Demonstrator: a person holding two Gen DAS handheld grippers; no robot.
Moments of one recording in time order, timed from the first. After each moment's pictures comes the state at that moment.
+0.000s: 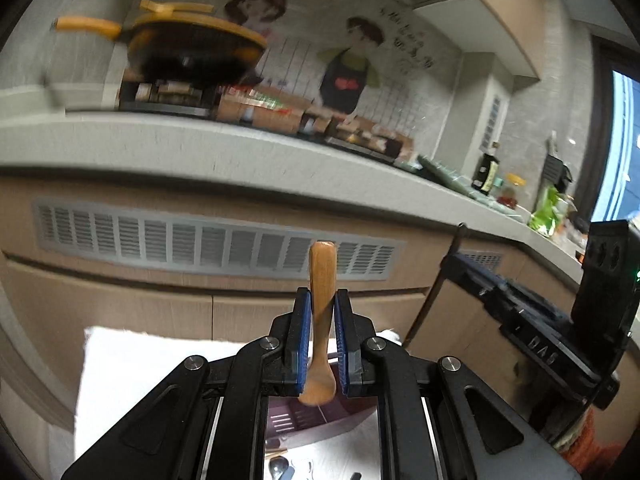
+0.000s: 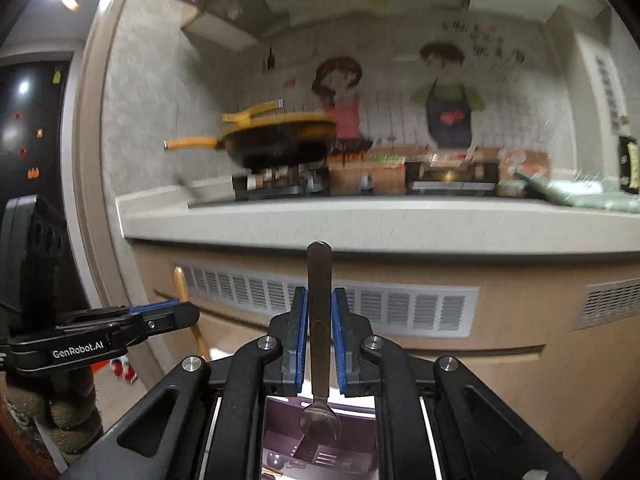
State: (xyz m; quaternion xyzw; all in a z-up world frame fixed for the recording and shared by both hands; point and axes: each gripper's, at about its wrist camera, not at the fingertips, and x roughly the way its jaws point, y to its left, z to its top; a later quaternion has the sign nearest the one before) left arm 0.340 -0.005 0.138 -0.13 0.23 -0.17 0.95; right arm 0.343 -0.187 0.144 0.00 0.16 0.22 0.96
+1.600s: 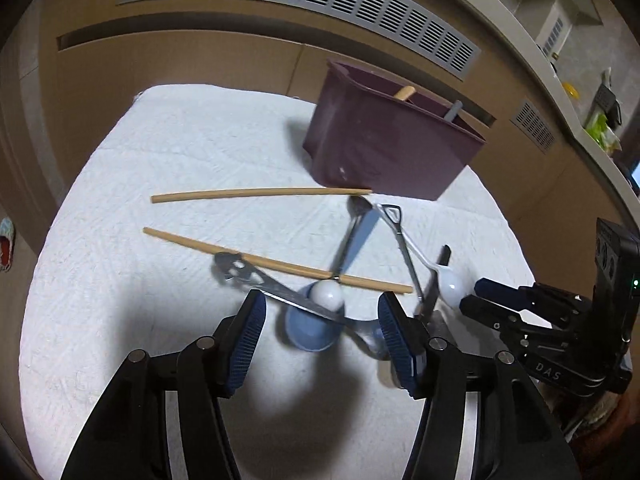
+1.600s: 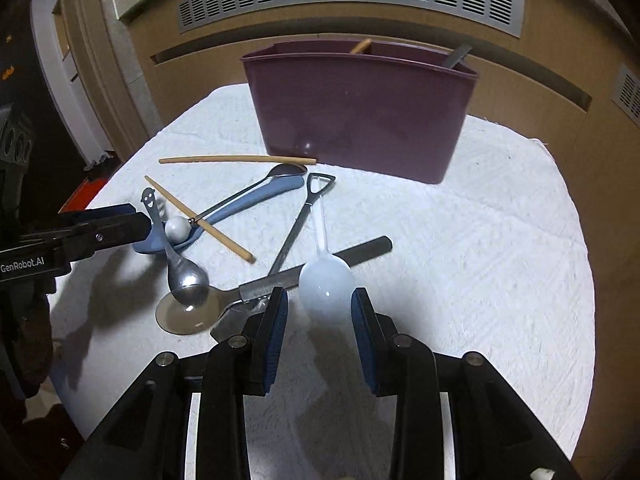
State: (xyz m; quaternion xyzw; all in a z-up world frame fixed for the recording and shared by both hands) left arm 0.217 0.023 -0.064 -0.13 0.43 -0.12 0.89; right arm 0.228 -0.173 -0.076 -0.07 0.44 0.20 0.87
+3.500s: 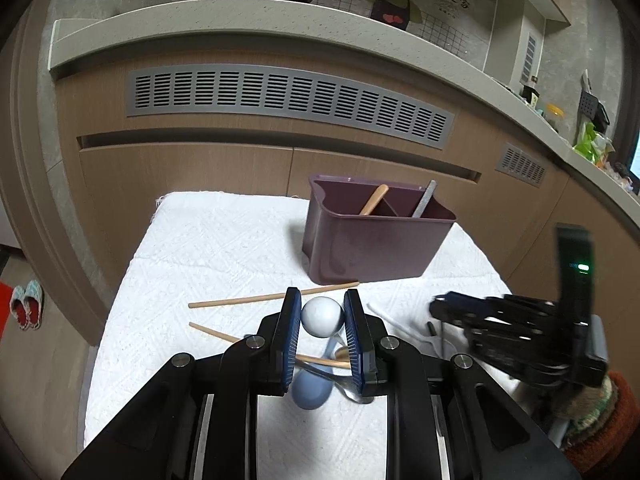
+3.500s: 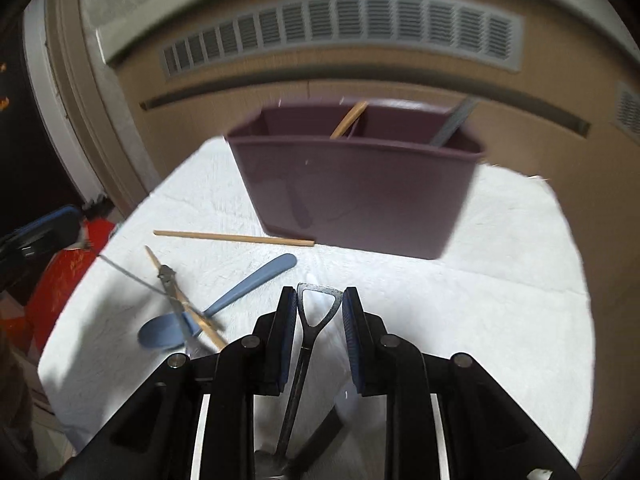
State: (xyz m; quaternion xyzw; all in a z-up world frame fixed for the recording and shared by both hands) left arm 0.196 0.016 0.013 -0.08 0.32 -0.08 0.94; right arm 0.249 -0.159 -0.037 -0.04 0.39 0.20 0.90
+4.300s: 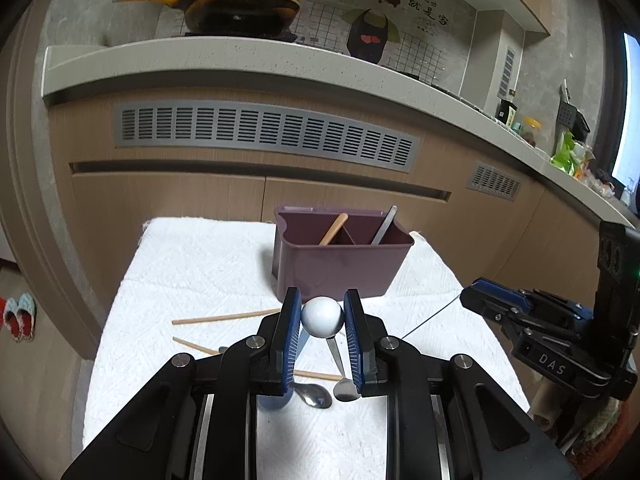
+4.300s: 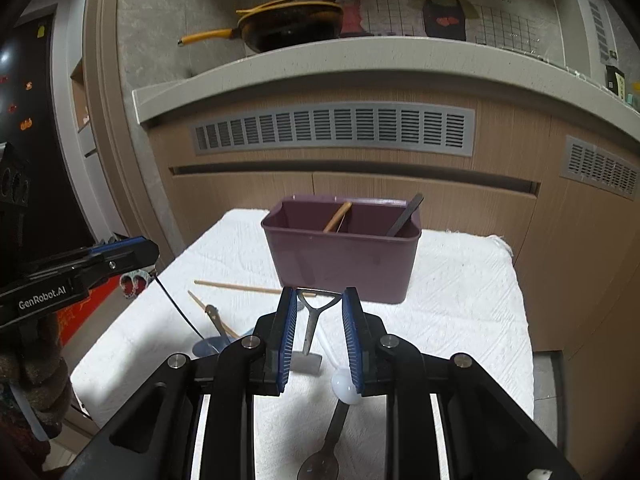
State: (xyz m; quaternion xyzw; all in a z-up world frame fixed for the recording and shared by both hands) left arm 0.174 -0.003 0.055 -0.09 0.29 -0.11 0.95; right arm 0.191 -0.189 0.041 -0.02 0.28 0.21 0.94
